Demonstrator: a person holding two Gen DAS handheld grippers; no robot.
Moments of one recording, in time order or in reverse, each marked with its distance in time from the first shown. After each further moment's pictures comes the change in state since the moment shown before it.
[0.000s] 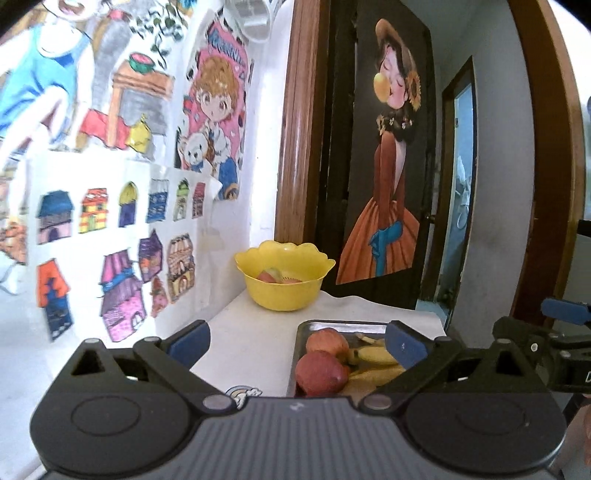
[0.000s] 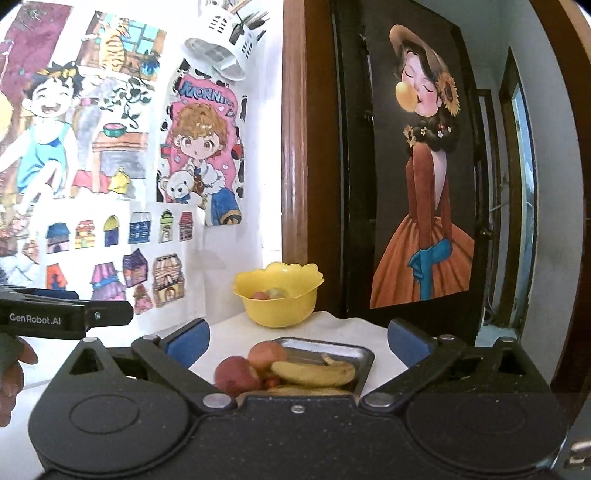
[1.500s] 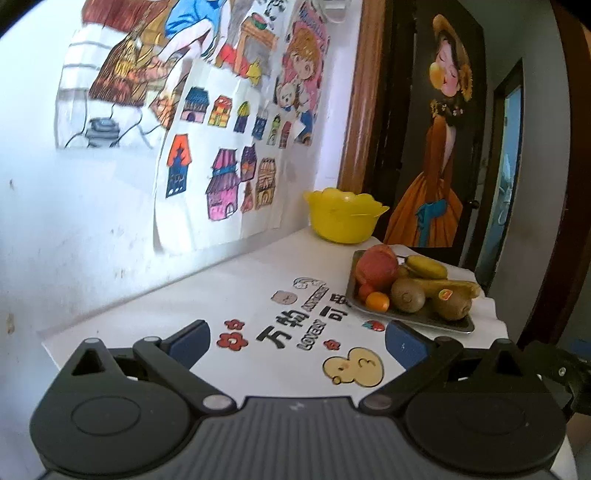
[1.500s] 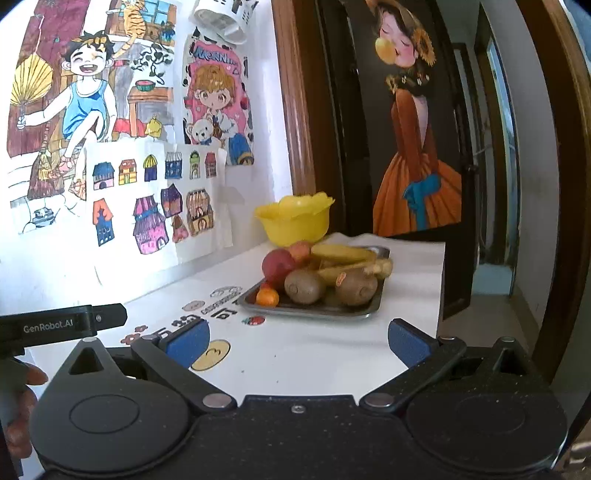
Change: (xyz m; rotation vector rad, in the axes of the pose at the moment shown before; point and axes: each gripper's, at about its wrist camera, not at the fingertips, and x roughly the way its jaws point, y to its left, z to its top) left arm -0.091 0.036 -0.119 -0.132 0.065 0.148; right arm -0.086 0.066 -0.106 0.113 0.122 -0.028
